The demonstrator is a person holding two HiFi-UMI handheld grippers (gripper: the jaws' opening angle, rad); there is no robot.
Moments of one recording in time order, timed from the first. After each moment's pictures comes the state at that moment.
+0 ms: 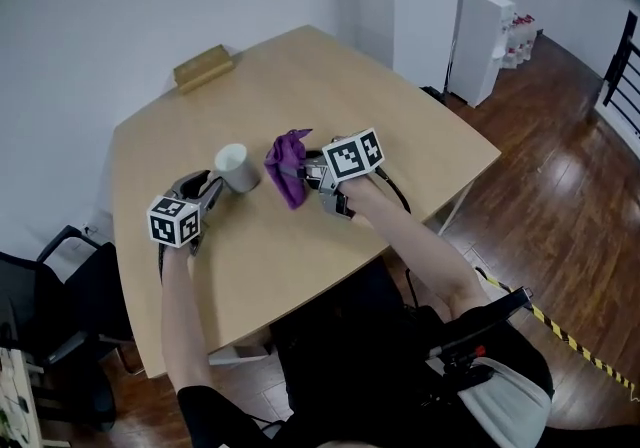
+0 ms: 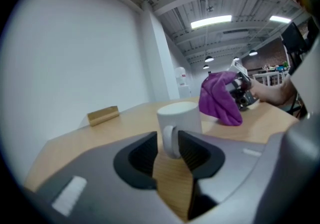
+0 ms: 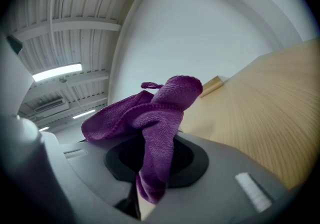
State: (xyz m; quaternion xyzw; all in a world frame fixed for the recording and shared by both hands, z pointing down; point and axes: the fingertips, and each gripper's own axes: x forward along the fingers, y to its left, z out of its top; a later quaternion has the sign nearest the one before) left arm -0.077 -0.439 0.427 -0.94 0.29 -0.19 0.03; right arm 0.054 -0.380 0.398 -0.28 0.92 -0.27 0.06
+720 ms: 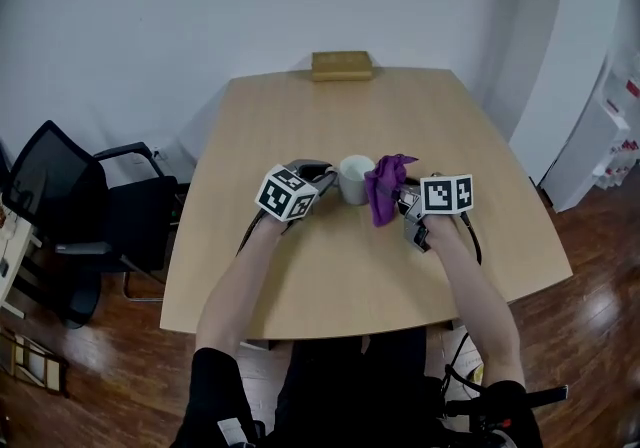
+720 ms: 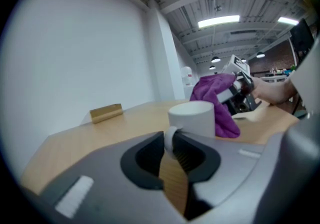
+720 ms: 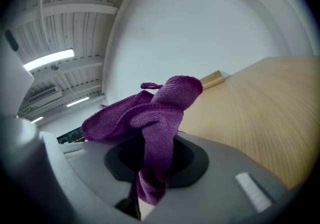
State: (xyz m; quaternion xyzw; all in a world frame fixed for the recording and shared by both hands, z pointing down) left arm -0.046 -0.446 0.436 -0.93 0.32 -0.19 0.02; right arm 0.042 -0.417 0.417 -0.30 0.92 -0.25 -0.02
